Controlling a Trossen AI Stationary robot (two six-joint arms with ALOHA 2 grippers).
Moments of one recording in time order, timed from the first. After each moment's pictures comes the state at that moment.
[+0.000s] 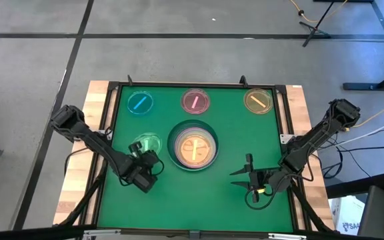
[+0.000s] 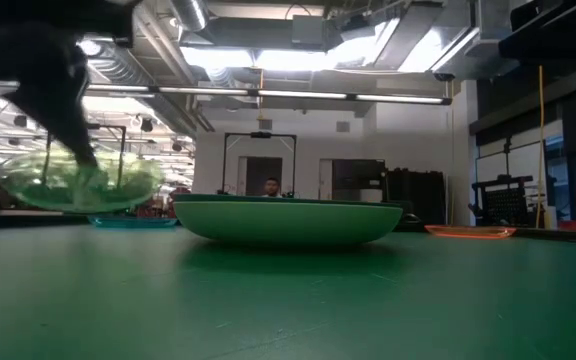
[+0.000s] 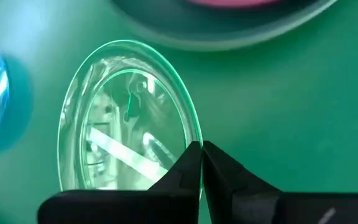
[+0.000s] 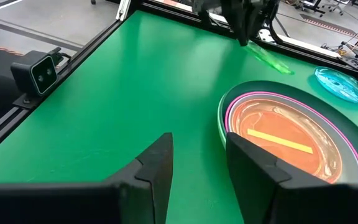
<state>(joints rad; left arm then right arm) -0.59 1.57 1.00 -0.99 -0.57 -1.06 0.80 1.22 0.51 0.24 0.65 0.08</state>
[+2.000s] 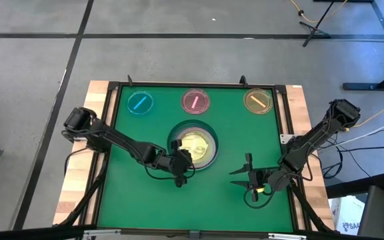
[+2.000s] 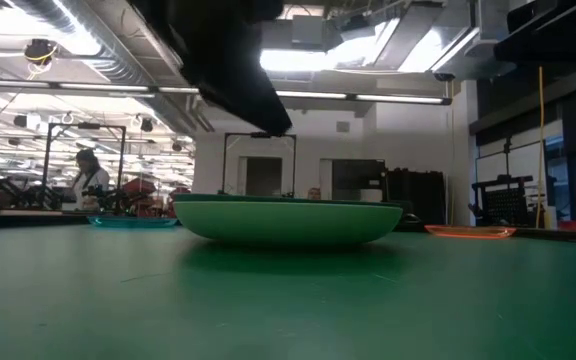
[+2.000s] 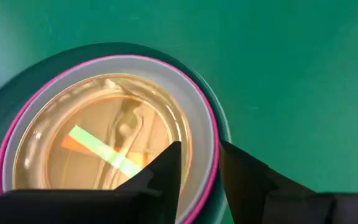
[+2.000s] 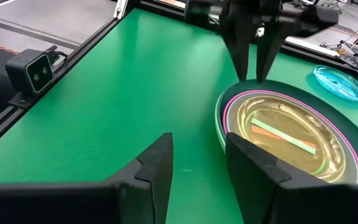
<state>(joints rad) -0.33 1.72 1.10 -0.22 -0.43 -0.34 0.78 1.22 0.51 0.23 0.64 0.07</state>
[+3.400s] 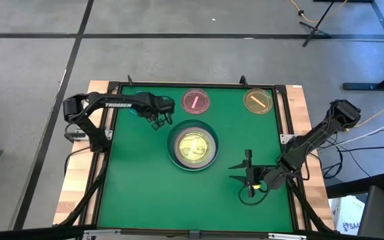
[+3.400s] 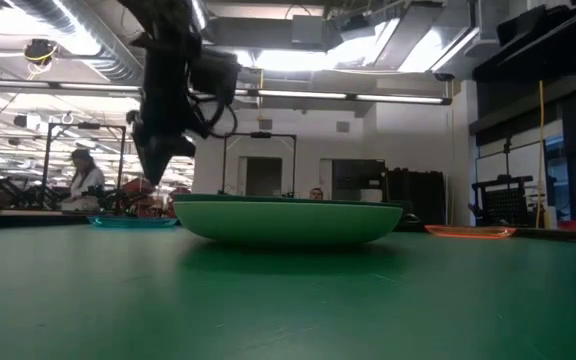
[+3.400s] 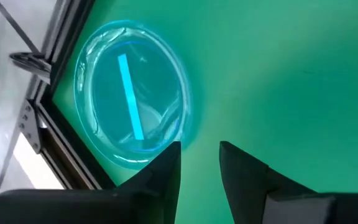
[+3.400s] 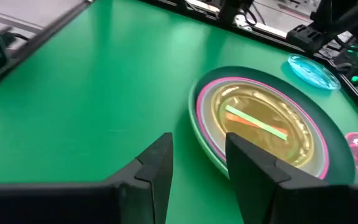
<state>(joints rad) 0.36 1.63 1.10 -1.08 -0.50 -0.40 0.74 1.22 0.51 0.19 0.69 0.07</state>
